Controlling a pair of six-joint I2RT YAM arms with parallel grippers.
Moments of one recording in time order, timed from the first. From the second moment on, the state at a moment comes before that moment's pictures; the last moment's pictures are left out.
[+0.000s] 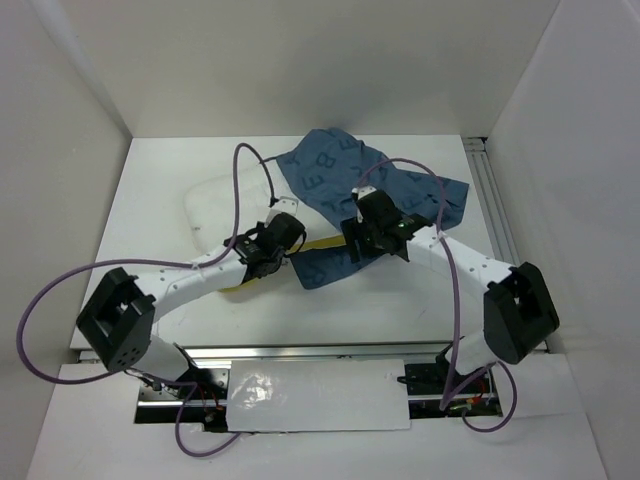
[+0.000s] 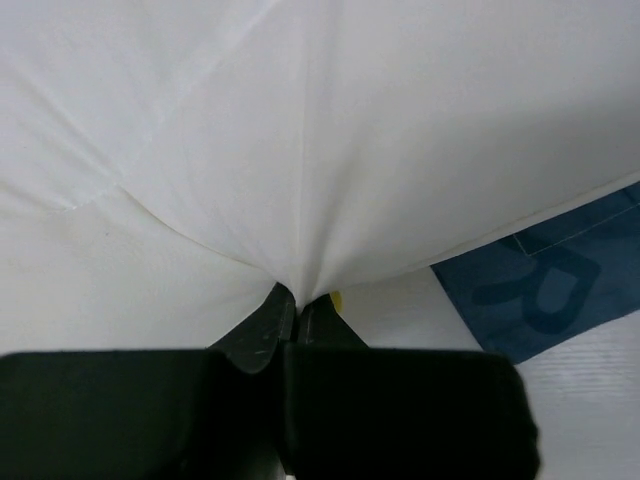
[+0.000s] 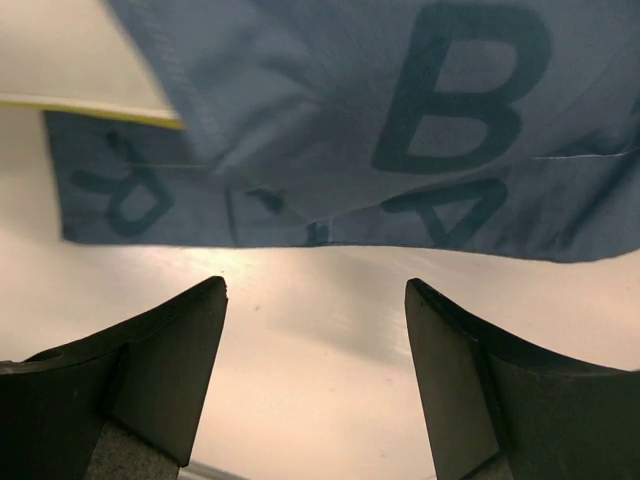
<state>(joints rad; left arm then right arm) -0.76 1.51 0.99 -0.40 -0.57 -0.38 0.58 1.44 1.02 -0.50 0.10 0.21</state>
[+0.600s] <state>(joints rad) -0.76 1.41 0.99 -0.41 -0.49 -0.38 0.58 1.59 1.09 -0.42 0.26 0.22</state>
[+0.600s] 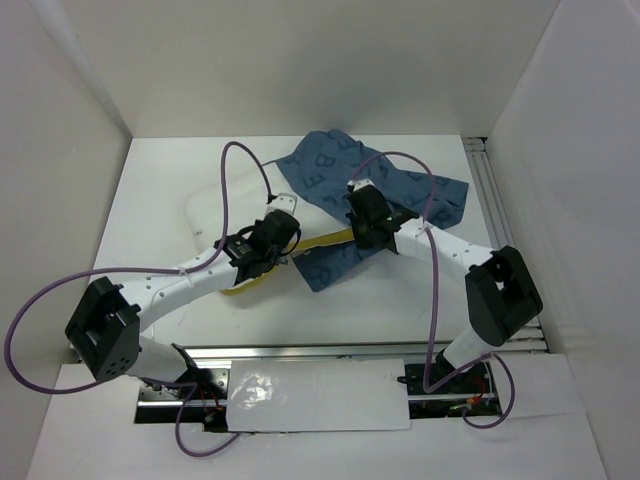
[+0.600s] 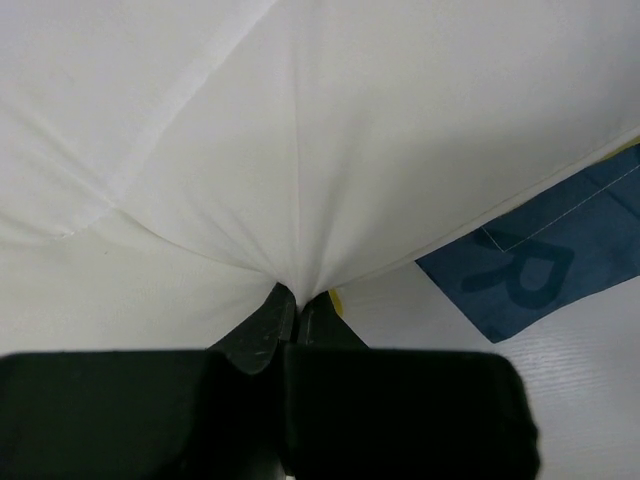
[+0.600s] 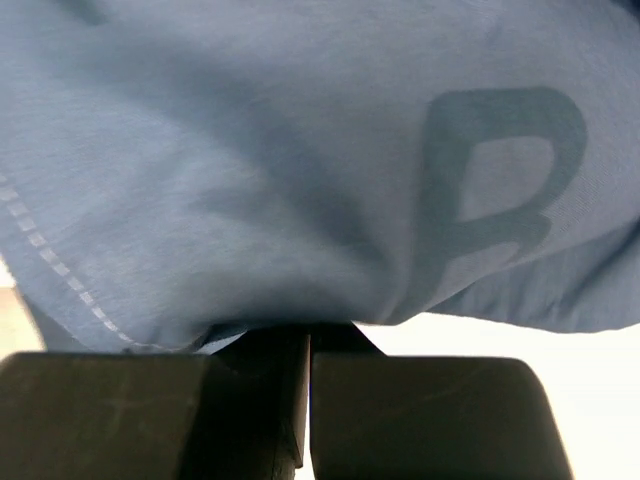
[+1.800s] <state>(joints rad) -0.81 1.43 1.04 -0.58 -0.29 -0.82 0.79 1.30 0.88 -0.08 -0.59 0.06</state>
